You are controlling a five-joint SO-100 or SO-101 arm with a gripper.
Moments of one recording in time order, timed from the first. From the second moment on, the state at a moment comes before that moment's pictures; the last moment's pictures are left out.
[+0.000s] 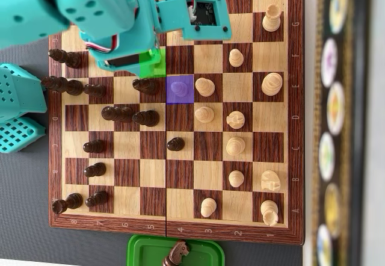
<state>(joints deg) -18.3 78.8 88.0 85.0 97.8</state>
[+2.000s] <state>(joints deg) -0.1 109.2 86.6 85.1 92.2</state>
